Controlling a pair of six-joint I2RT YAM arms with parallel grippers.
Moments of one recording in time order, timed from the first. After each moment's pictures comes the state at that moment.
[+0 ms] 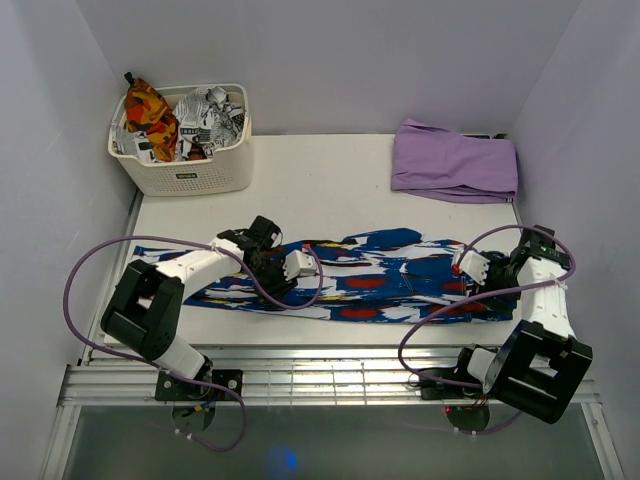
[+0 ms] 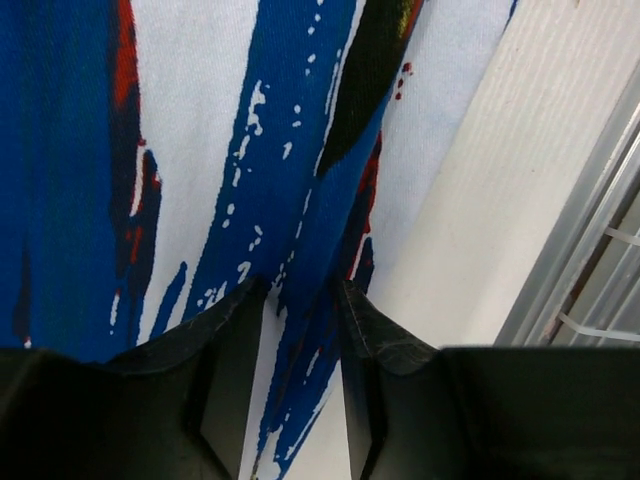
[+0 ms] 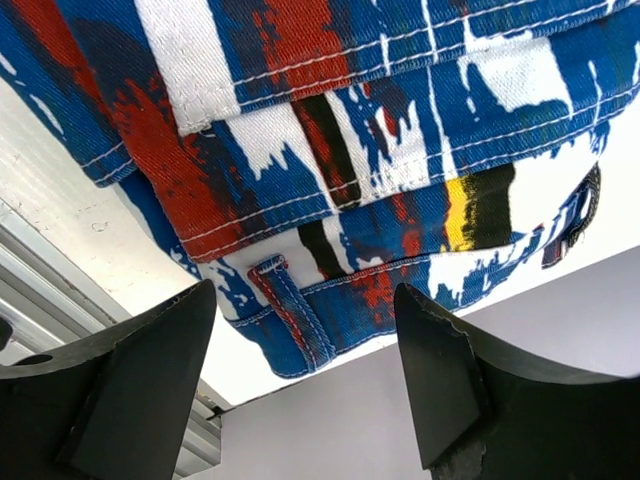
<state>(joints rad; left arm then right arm) -0.53 1.53 0.87 -0.67 0.43 0.74 -0.41 1.16 0.77 -0.97 -0.23 -1.66</state>
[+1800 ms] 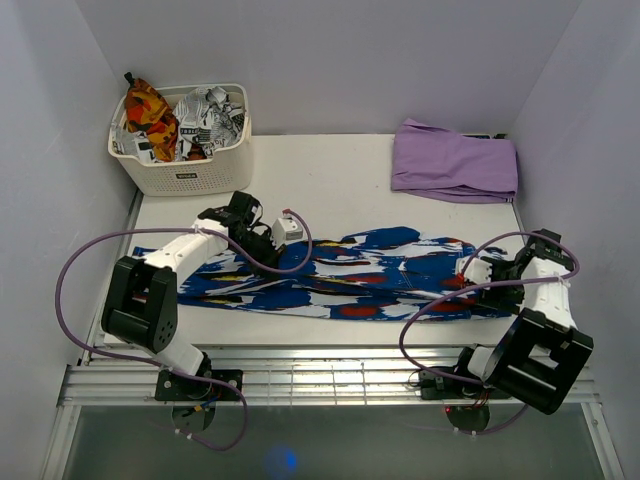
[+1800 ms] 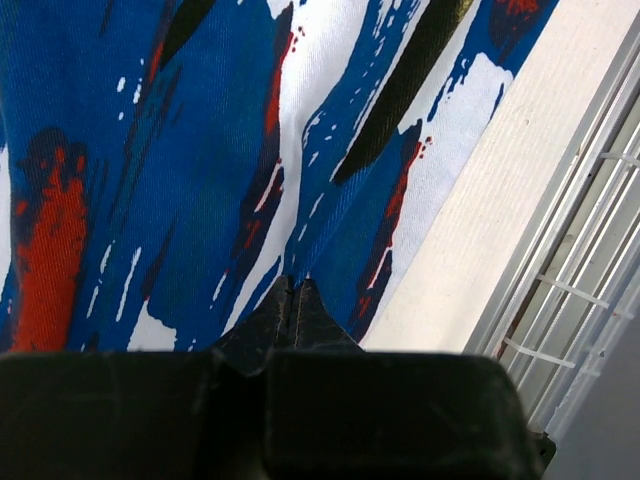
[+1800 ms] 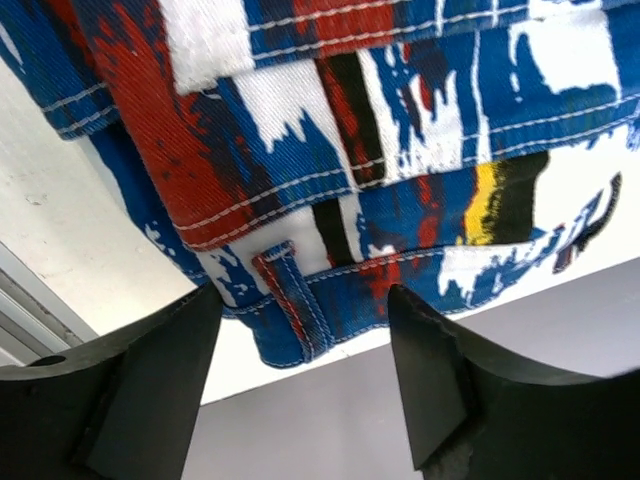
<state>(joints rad) -0.35 1.56 1.03 -0.74 0.61 0.65 -0.48 1.20 0.74 -0.91 -0.25 -1.87</state>
